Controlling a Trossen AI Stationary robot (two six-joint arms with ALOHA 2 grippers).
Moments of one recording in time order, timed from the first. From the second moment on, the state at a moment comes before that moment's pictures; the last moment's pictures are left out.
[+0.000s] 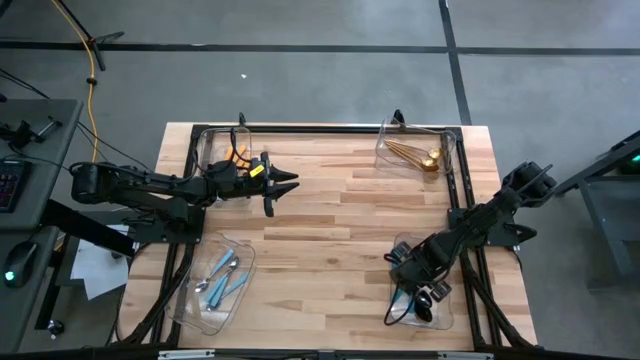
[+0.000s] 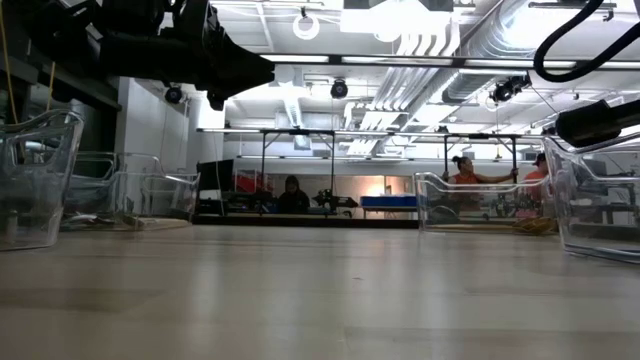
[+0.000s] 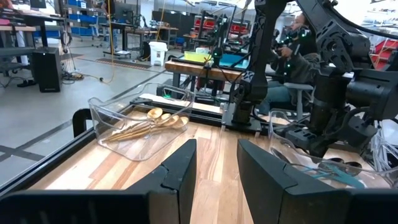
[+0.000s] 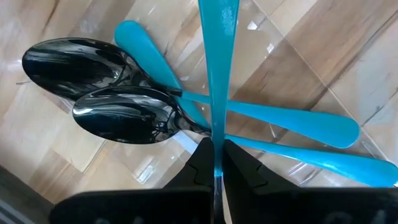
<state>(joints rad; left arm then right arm) 0.20 1.18 0.38 0.80 0.03 -0.13 0.60 1.52 0.87 -0.81 -0.17 -0.08</state>
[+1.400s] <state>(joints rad) 0.20 1.18 0.38 0.80 0.03 -0.13 0.60 1.52 0.87 -0.74 -0.15 0.00</state>
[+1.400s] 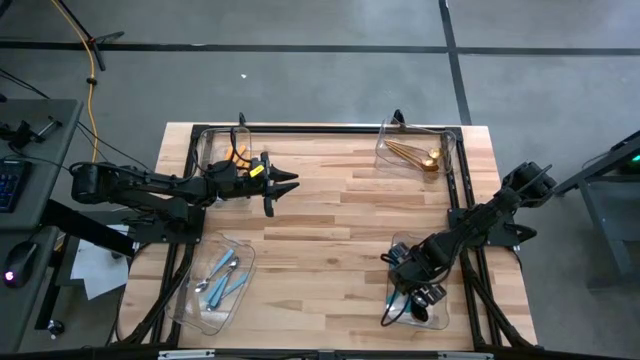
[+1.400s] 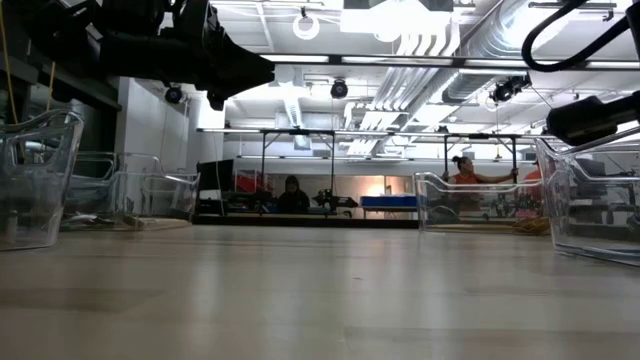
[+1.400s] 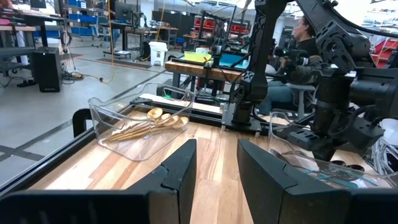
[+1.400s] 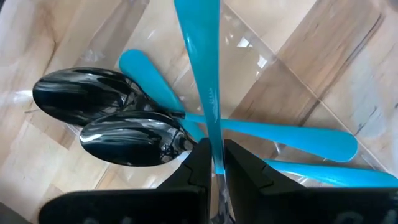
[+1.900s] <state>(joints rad) 0.20 1.18 0.38 0.80 0.03 -0.13 0.60 1.52 0.87 -0.74 -0.10 0.12</state>
